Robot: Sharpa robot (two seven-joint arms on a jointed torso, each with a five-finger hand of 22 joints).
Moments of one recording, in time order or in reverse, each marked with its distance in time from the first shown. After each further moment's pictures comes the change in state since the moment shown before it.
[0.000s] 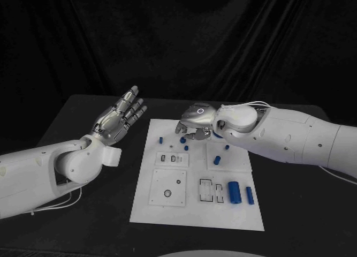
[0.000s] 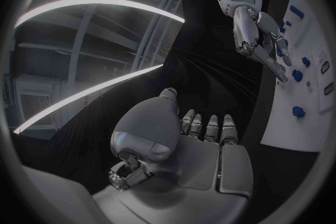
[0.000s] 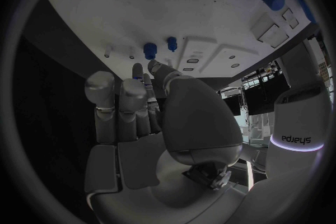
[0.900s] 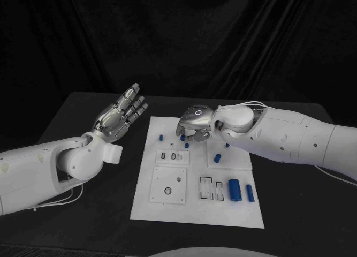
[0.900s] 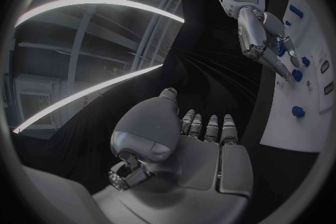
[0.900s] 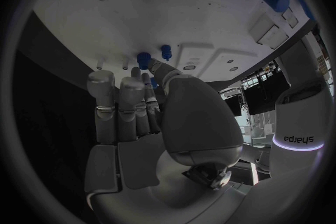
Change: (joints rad) left arm 0.000 0.011 0.000 -0.013 0.000 0.006 -0.004; left_hand 0.000 0.000 0.003 -0.003 0.004 0.000 0.000 0.000 0.000 0.000 0.000 0.000 0.000 0.000 0.000 0.000 -0.001 0.000 0.004 0.004 0.000 0.000; right arm -0.016 0.019 0.000 -0.018 0.000 0.048 -0.001; right_hand 0.023 -0.009 -0.016 0.016 0.028 0.028 0.009 0.007 -0.028 -0.115 0.011 0.003 0.065 -0.032 0.007 -0.028 -0.035 0.000 -0.031 0.001 -0.046 0.007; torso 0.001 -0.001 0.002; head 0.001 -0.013
